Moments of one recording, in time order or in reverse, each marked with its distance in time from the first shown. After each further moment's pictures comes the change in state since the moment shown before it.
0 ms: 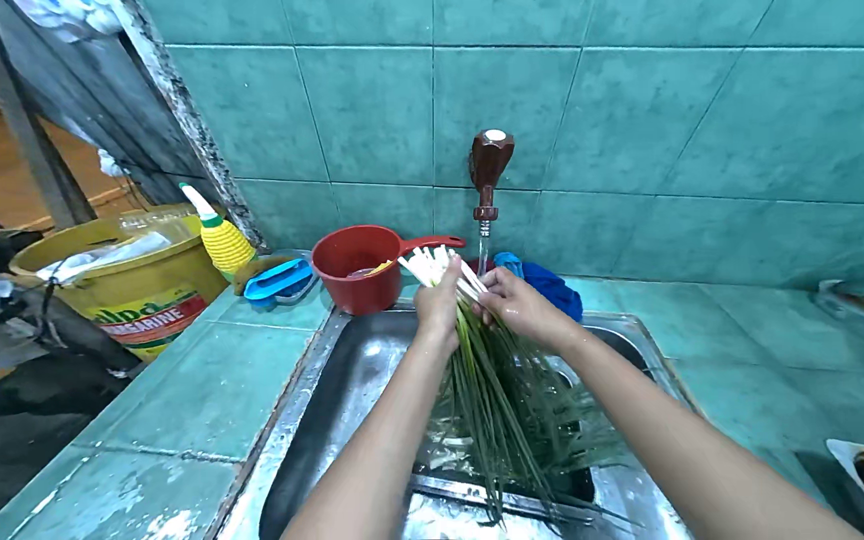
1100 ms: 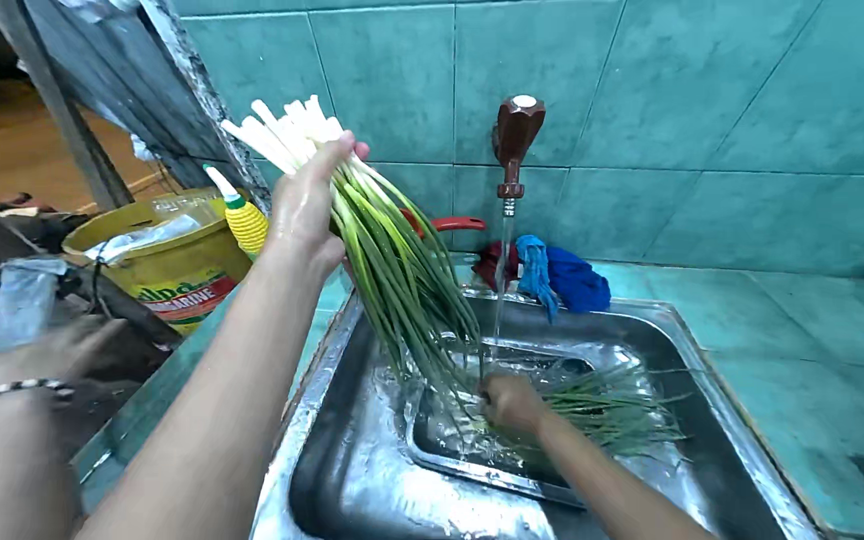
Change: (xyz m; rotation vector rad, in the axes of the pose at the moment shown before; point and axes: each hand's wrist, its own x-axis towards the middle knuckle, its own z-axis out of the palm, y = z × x) left_hand -0.006 0.152 -0.093 -0.041 0.026 0.417; right_hand -0.014 0.131 0.100 -0.596 -0.397 0.096
